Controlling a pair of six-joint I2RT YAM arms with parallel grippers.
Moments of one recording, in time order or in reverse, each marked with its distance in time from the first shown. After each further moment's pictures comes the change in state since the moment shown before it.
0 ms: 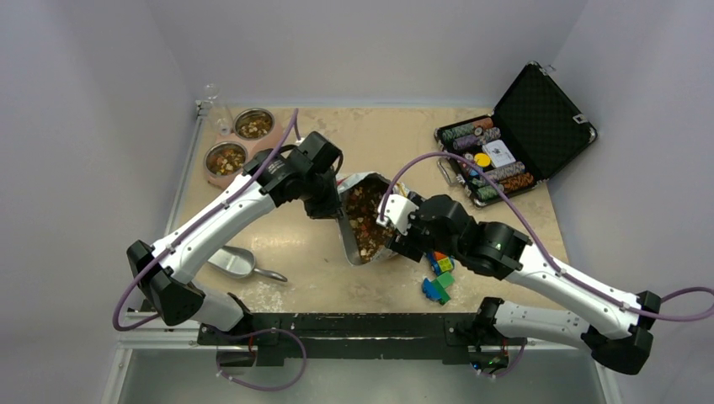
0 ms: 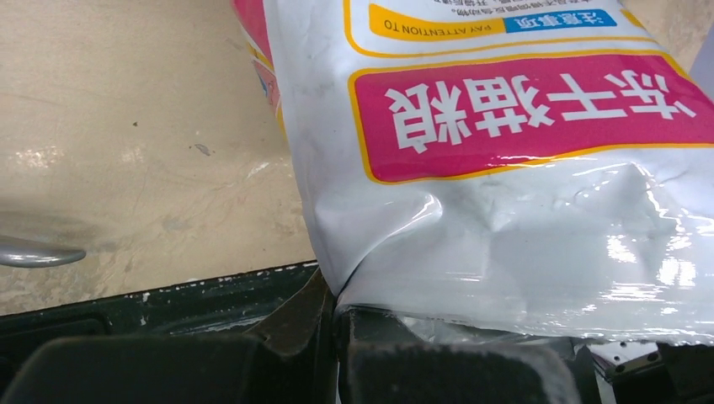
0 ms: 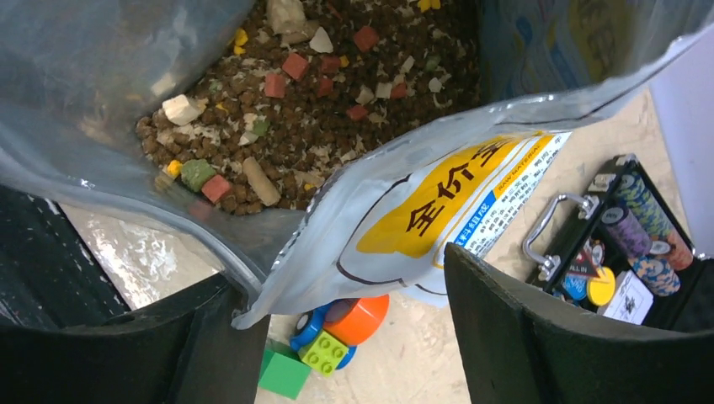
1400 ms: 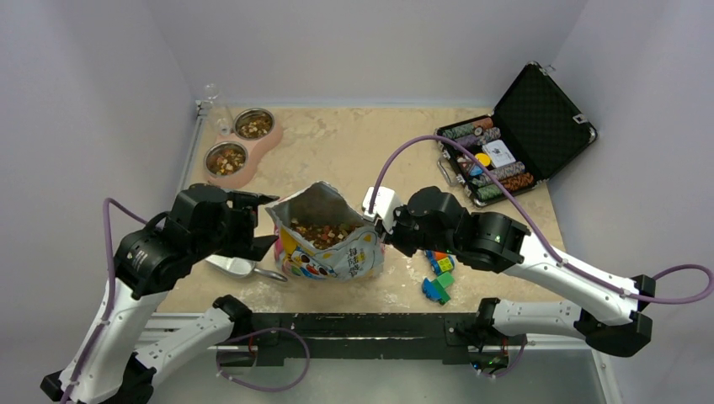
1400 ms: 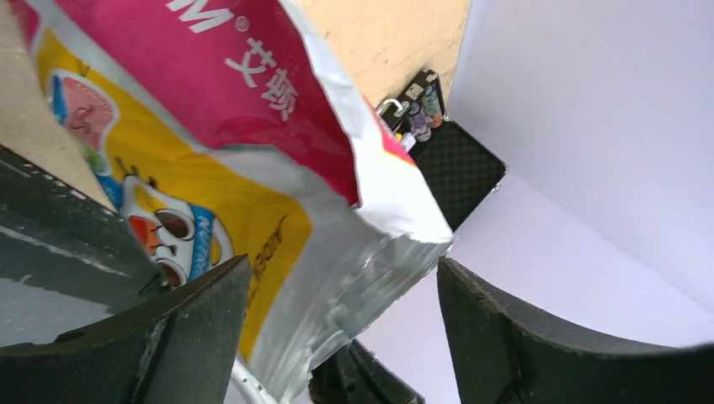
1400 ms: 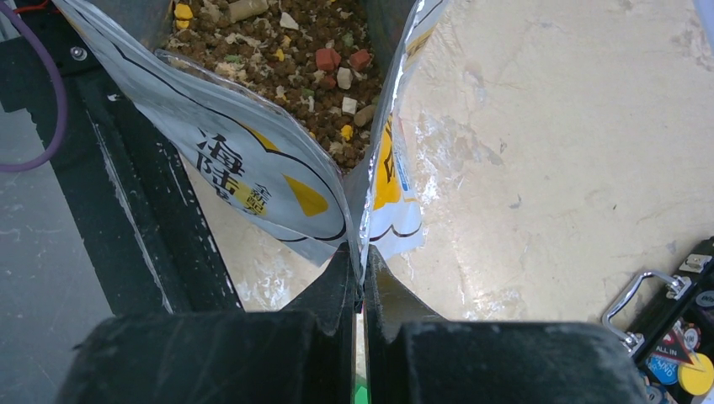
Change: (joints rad) left arm 0.189 -0.681 -0.229 -0.182 -0.132 -0.984; right arm 0.116 0.118 0.227 -0.044 -0.139 0.159
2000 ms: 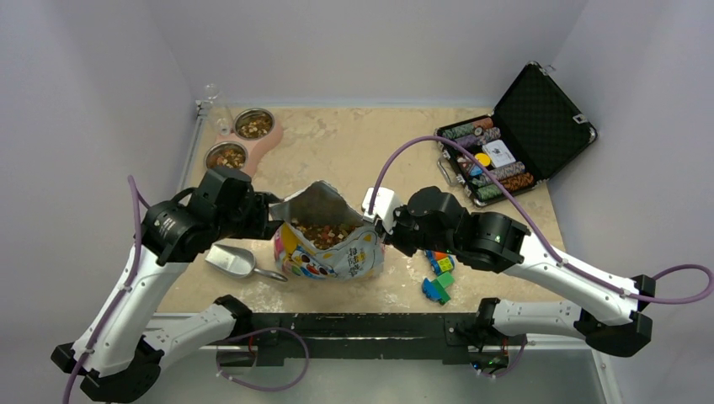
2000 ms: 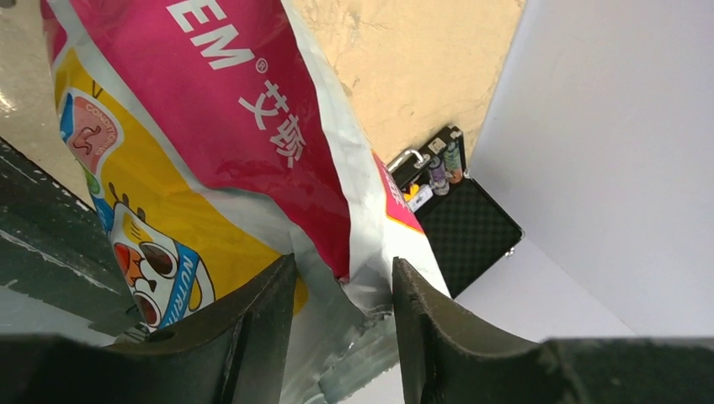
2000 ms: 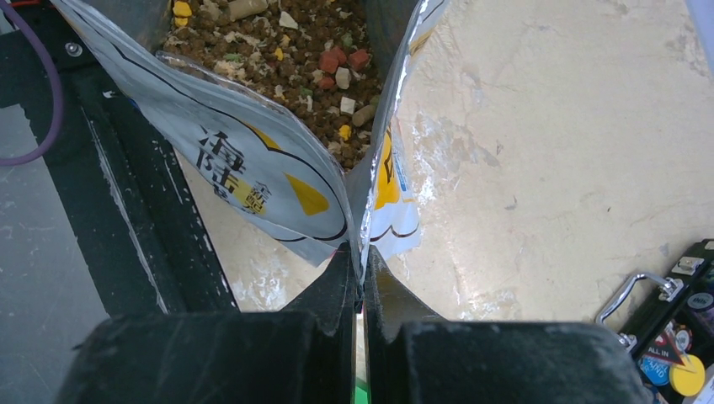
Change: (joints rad) left arm 0.000 0.165 0.054 -0.029 -0.055 -0.115; right arm 0.000 0.000 0.000 0.000 0.002 -0.015
